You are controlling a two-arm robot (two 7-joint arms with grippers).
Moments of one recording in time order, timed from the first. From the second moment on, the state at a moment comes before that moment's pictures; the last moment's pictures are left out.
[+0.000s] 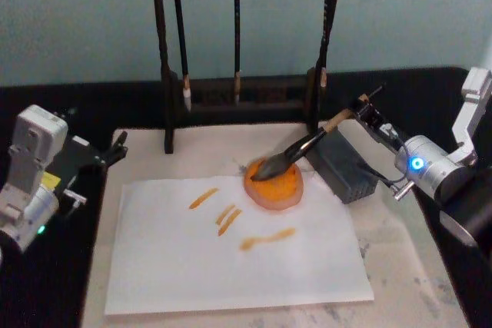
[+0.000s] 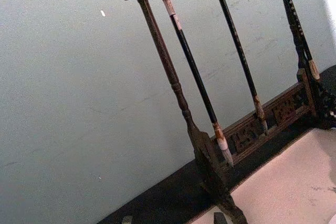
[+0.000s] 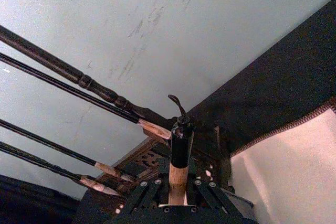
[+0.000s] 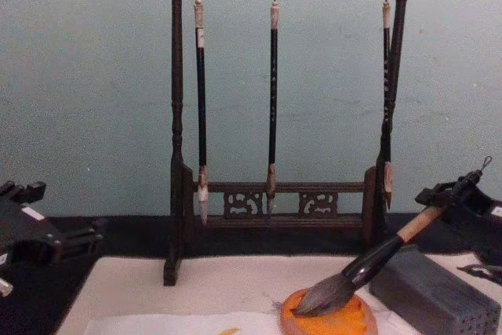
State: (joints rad) left arm -0.20 0.60 0.45 -1.41 -0.25 -0.12 0.03; right arm 0.41 0.30 -0.31 -1.10 1.27 0.25 0.20
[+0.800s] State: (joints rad) left arm -0.20 0.60 0.45 -1.41 -0.25 -0.12 0.03; right arm 0.41 0.30 -0.30 -1.10 1.27 0.25 0.20
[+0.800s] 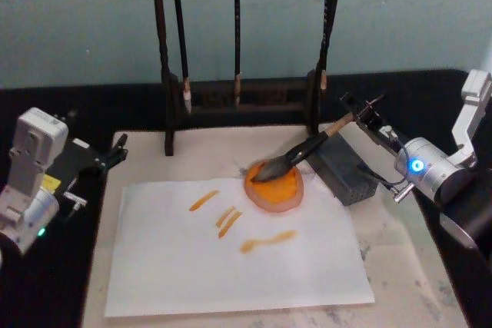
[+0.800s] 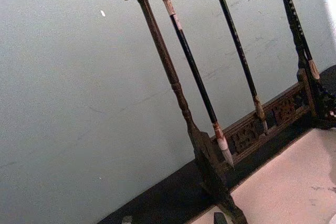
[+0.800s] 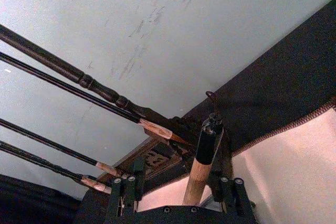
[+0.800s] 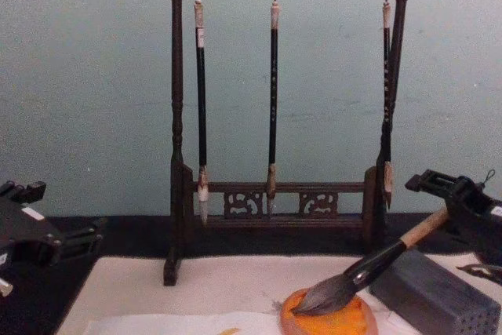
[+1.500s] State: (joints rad) left arm -0.20 0.60 0.45 -1.41 -0.25 -0.12 0.03; right arm 0.40 0.31 -0.31 -1.12 1.27 0.24 0.19
